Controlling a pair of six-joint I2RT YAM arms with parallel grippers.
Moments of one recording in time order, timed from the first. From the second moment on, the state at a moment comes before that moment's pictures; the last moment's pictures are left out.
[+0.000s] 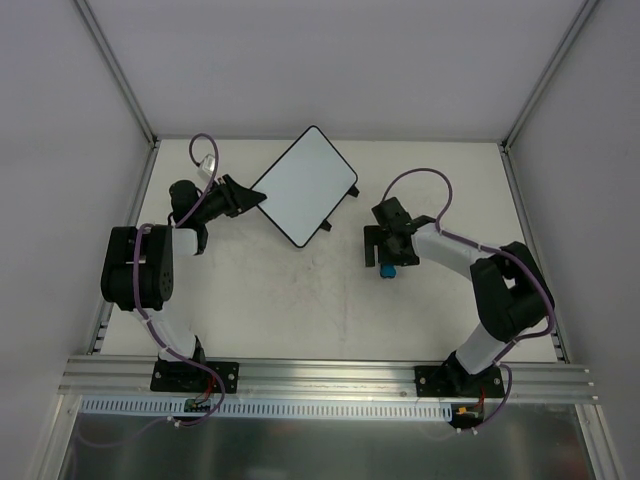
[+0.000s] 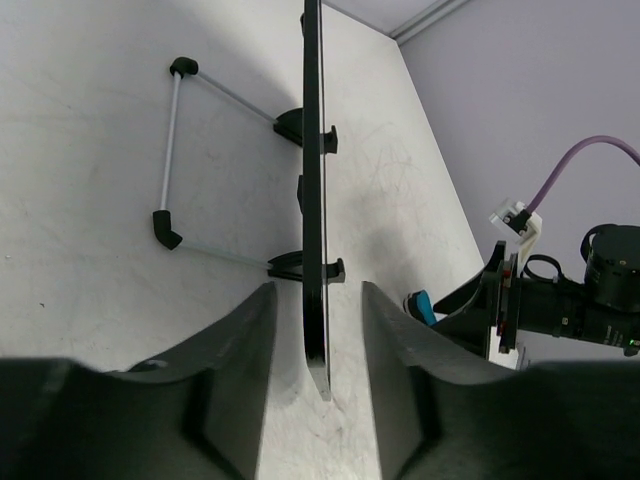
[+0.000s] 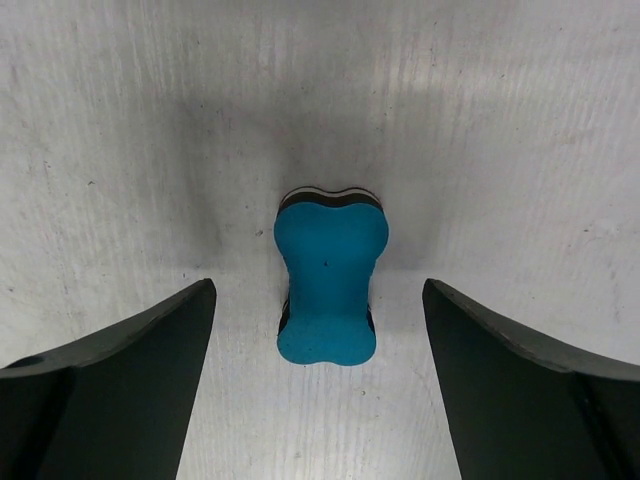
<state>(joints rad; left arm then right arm) 0.03 1.77 0.76 0.87 0.82 -0.78 0.54 1.66 0.99 -0.51 0.17 0.42</state>
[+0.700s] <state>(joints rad) 0.05 1.77 0.69 0.91 0.82 -0.80 0.51 1.43 0.91 -0.46 0.14 0.40</state>
